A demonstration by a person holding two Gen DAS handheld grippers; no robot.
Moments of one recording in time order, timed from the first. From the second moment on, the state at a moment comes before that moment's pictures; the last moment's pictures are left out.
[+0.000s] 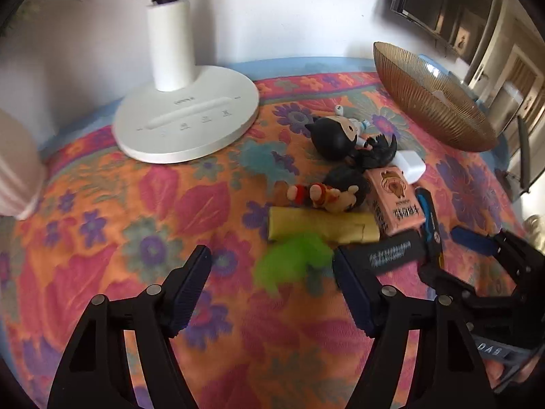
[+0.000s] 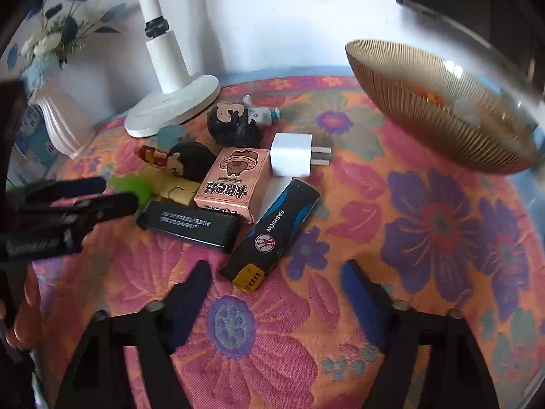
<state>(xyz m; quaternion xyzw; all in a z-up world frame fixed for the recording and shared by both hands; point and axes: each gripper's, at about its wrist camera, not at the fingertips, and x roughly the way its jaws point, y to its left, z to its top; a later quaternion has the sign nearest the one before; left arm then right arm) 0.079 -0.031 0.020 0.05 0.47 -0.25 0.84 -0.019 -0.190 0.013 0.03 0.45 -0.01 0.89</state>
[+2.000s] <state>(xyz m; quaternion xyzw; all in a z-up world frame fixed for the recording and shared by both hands) -0.019 -0.169 0.169 0.01 0.30 -0.33 0.89 -0.084 -0.372 0.165 0.05 0.30 -0.04 0.95</state>
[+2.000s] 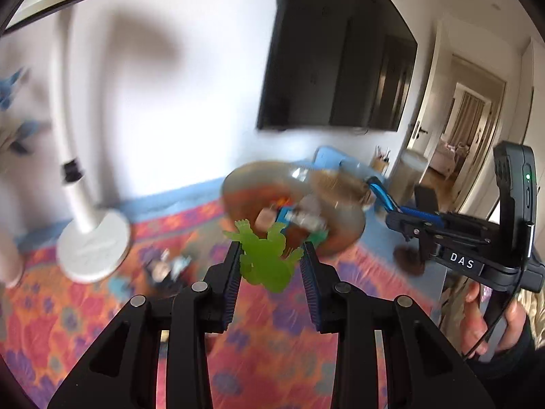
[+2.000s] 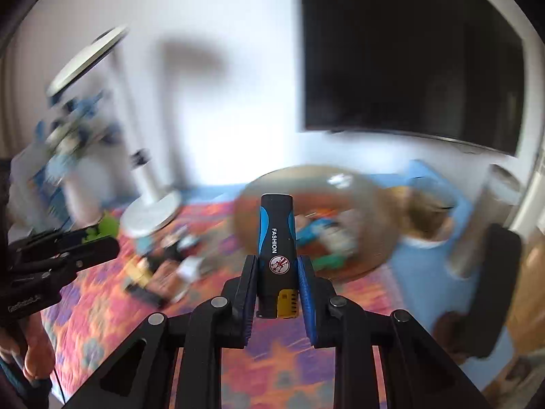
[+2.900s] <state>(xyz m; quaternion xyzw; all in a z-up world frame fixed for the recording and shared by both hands) 0.025 -0.214 0.164 -0.03 0.31 -0.30 0.90 -0.036 -0.455 0.148 0.17 0.36 -0.12 0.91</state>
